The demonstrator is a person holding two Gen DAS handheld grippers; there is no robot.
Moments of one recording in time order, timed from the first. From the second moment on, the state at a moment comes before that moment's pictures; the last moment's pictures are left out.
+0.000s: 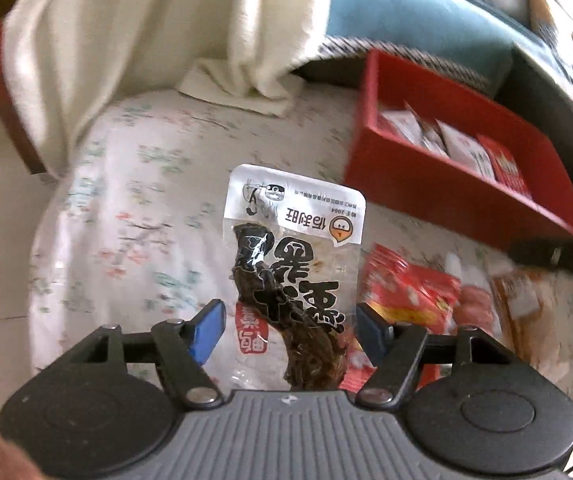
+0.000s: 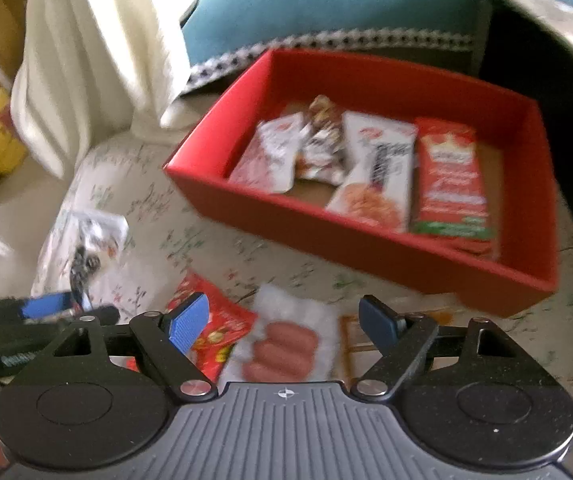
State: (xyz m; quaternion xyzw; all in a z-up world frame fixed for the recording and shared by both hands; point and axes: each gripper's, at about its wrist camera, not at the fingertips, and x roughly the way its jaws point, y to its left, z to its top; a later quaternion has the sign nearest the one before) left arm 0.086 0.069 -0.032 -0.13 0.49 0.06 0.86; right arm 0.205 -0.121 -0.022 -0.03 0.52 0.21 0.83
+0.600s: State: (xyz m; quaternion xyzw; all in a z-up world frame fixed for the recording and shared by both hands) left arm 0.070 0.122 -0.007 -0.21 0.44 0.04 0.87; right arm 0.189 -0.062 -0.051 0.04 0.58 0.25 0.78
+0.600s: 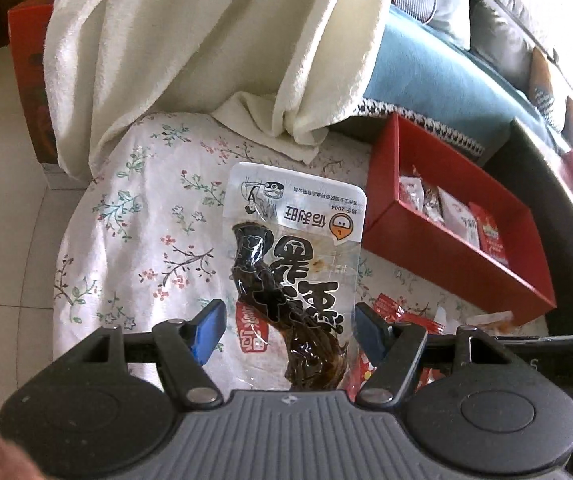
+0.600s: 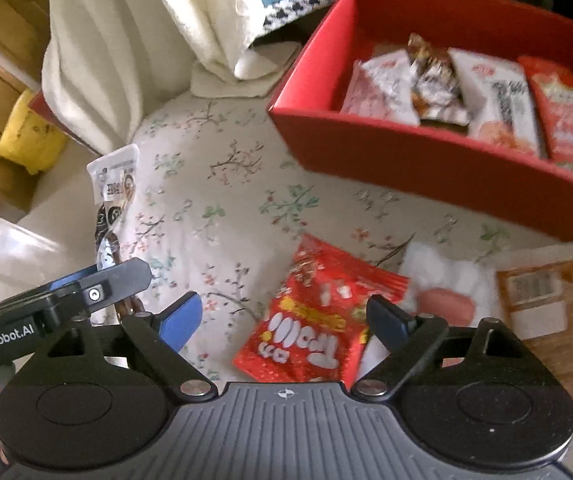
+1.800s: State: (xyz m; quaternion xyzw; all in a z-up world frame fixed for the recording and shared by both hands) left arm 0.065 0.136 -0.008 -0.24 0.44 0.03 0.87; right arm 0.181 -0.067 -0.075 0.09 0.61 0.21 0.76
